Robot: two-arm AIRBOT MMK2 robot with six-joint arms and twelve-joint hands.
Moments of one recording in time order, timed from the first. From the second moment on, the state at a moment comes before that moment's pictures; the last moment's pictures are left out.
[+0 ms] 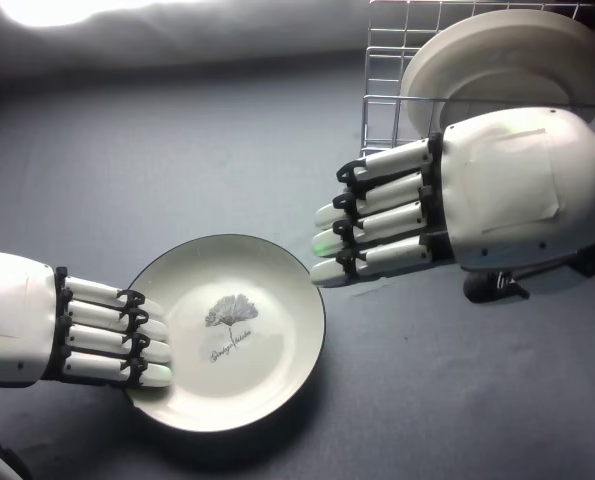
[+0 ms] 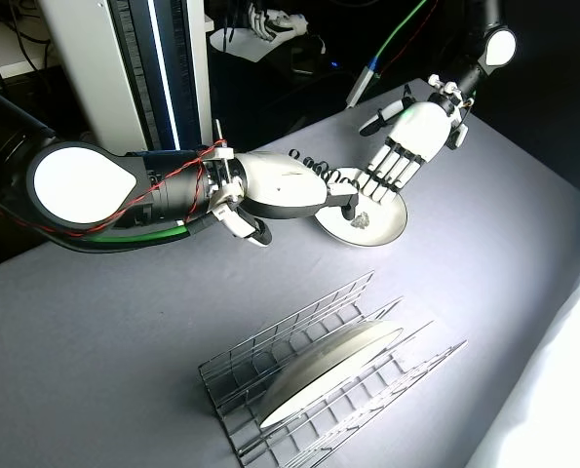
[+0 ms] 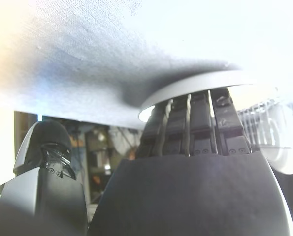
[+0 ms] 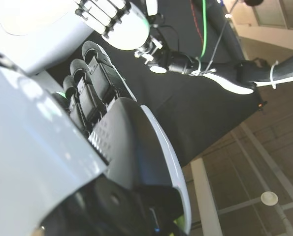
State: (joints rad) left arm 0.82 -0.96 1.46 1.46 -1.03 0.12; right arm -0.38 -1.04 1.17 -1.23 0.76 -0.31
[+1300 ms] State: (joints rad) left arm 0.60 -0.93 1.49 1.70 -1.08 0.07; right arm -0.38 -1.04 1.14 -1.23 0.76 -0.31
